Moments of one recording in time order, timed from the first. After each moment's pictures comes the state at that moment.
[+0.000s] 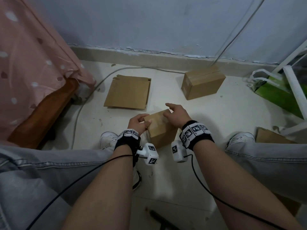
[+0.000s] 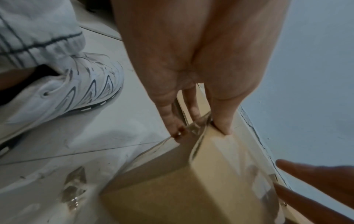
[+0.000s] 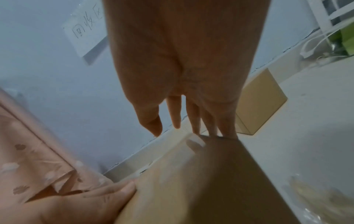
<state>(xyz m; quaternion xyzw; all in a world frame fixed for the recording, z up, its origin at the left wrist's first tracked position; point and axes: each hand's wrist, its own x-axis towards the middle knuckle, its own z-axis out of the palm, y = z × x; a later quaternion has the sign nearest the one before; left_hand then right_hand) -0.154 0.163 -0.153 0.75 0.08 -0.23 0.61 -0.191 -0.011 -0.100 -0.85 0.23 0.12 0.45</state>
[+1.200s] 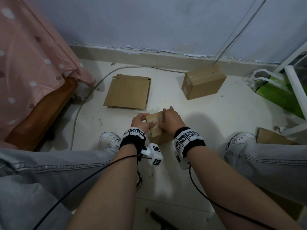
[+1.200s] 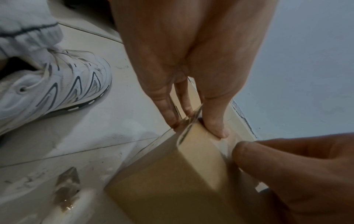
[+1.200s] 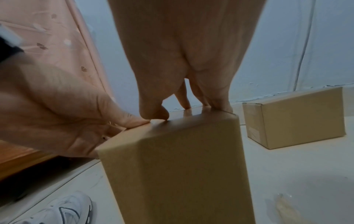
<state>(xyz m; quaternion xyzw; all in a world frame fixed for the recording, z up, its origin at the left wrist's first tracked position) -0.151 0.152 -0.153 0.81 0.08 -0.22 0.54 -0.189 0.017 -0.110 -0.95 0.13 0.15 0.22</state>
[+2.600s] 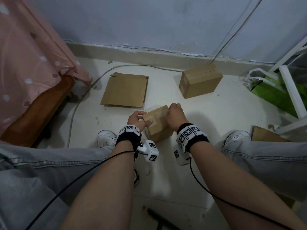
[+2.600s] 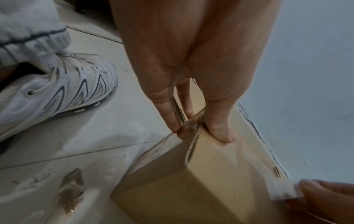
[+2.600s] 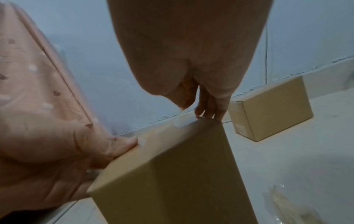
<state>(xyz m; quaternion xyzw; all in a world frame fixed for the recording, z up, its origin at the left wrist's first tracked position) -0.150 0.156 -0.153 0.80 0.09 -0.23 0.55 -0.193 -0.004 -0.109 -0.96 0.16 0.10 0.20</state>
